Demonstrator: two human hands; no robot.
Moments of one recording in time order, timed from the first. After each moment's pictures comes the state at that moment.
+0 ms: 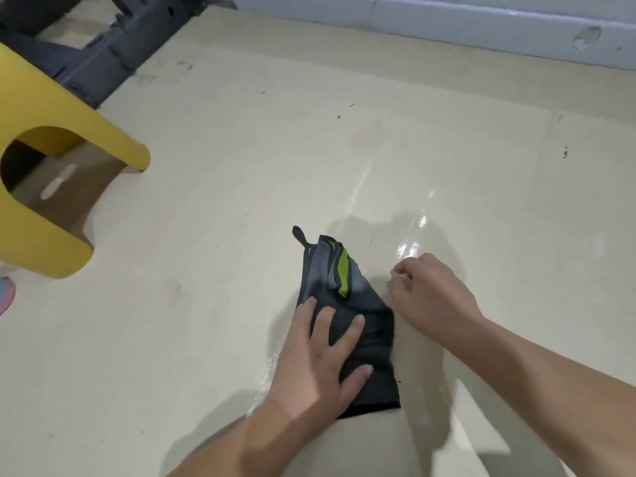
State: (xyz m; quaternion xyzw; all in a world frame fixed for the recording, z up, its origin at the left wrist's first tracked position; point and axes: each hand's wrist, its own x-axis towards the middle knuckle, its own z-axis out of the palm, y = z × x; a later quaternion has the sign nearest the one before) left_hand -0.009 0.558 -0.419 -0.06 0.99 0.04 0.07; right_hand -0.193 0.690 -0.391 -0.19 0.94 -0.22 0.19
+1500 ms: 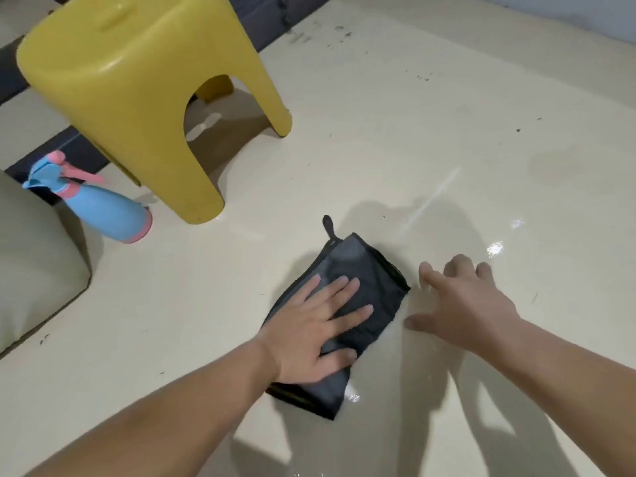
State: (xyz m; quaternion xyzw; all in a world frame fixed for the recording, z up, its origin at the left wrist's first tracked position) left_hand 0.057 0.349 -0.438 -0.05 0.98 0.10 0.14; right_hand -0.171 0.513 -0.398 -0.37 0.88 0.03 0.29
